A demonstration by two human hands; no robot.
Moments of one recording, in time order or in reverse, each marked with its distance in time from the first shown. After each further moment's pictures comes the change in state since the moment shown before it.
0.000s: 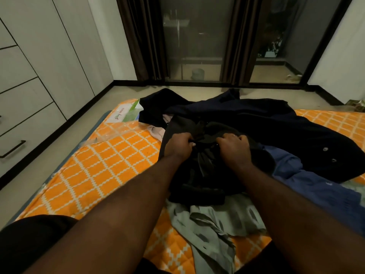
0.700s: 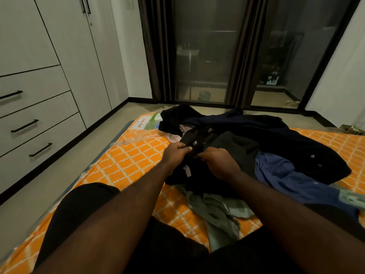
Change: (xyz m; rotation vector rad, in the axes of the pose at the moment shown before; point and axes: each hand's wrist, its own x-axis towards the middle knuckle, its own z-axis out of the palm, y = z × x) left_hand -0.103 -0.022 -0.088 -0.565 0.019 -0.171; right_hand -0.075 -0.080 -0.069 0.315 0.225 -0.457
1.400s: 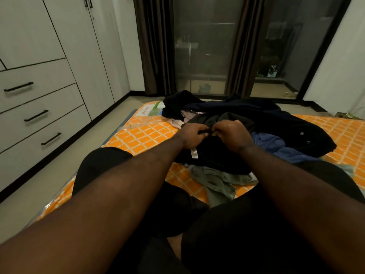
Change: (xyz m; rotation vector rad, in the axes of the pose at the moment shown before) left_hand -0.066 0.050 0.004 0.601 -0.258 0.422; right_hand -0.043 -0.015 -0.063 -0.049 0.127 0.086
